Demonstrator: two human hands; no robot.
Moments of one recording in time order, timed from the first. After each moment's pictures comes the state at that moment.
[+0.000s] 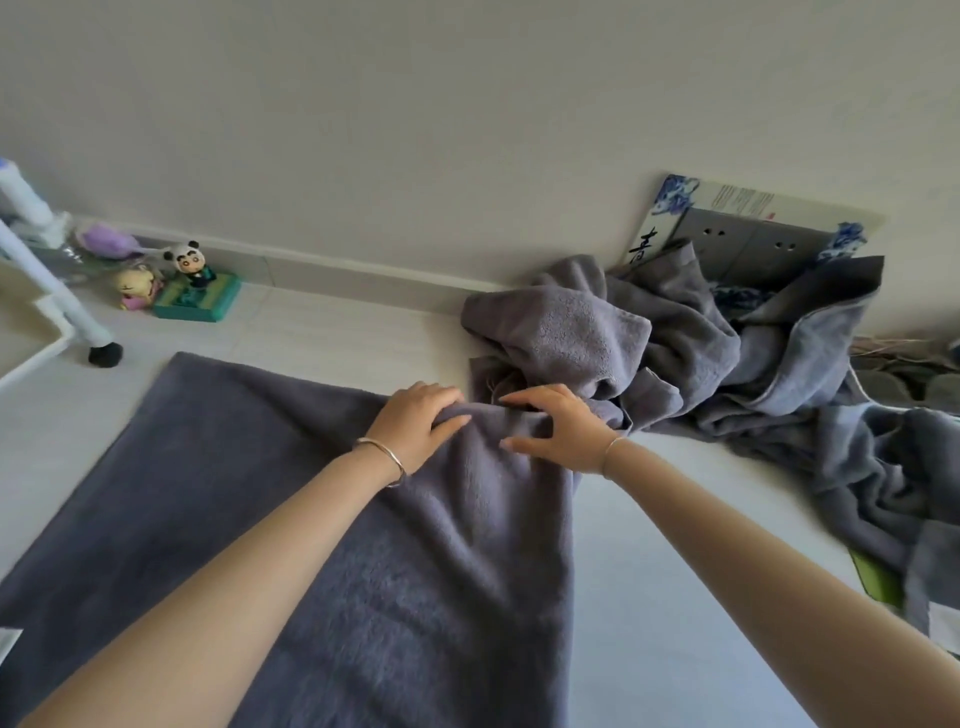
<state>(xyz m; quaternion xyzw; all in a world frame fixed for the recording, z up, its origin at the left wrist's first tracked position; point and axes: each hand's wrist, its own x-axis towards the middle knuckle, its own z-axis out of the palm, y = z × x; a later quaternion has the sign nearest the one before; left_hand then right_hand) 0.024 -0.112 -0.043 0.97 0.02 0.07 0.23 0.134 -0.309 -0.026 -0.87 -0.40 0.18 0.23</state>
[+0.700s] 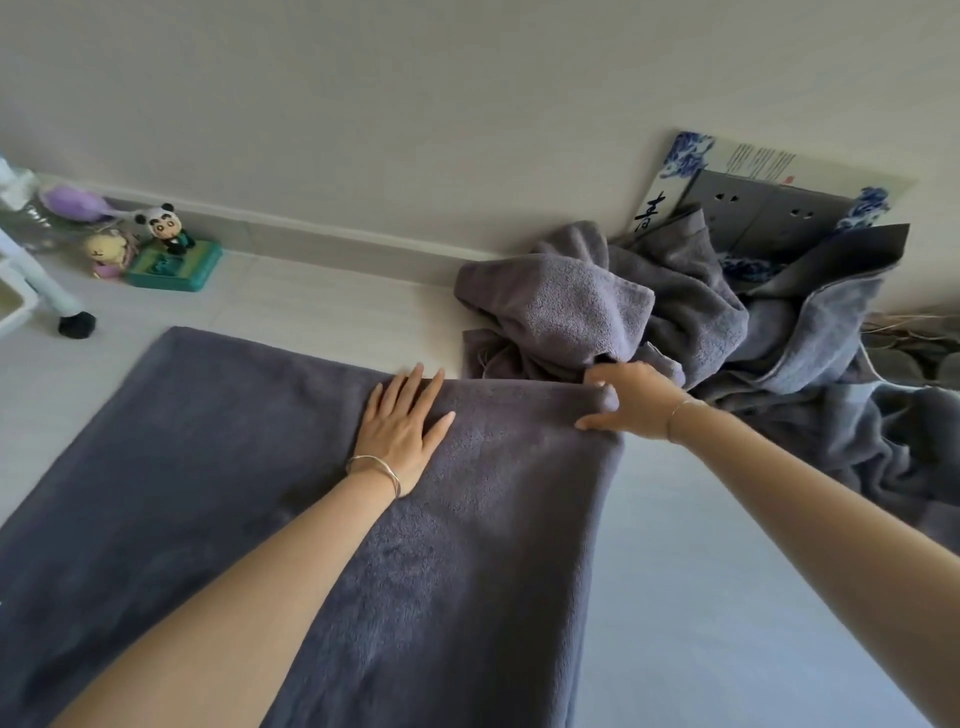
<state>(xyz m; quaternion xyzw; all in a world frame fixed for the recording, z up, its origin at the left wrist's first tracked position) 0.010 -0.125 -0.107 0.98 0.15 0.00 0.11 0.172 -0.360 -0.001 -0.91 -0.37 0.18 0.05</state>
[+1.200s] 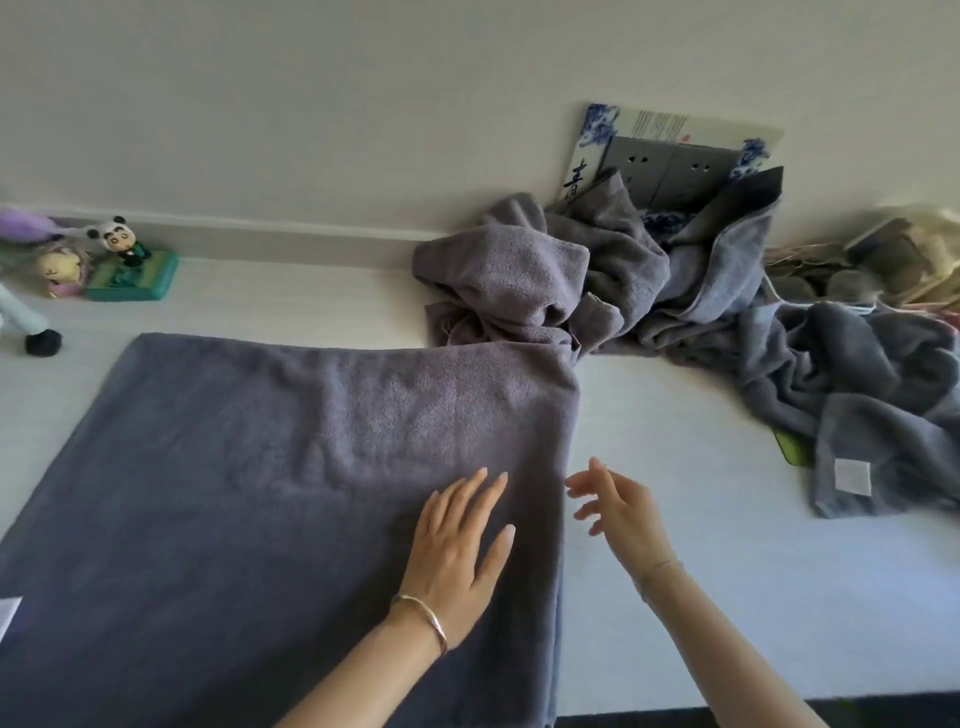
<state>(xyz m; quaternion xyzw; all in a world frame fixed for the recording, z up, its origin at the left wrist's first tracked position) -0.126 -0.254 -0.081 0.94 0.03 0.04 0.33 -0.027 -0.421 -0.040 -0.83 0.05 0.17 0.53</state>
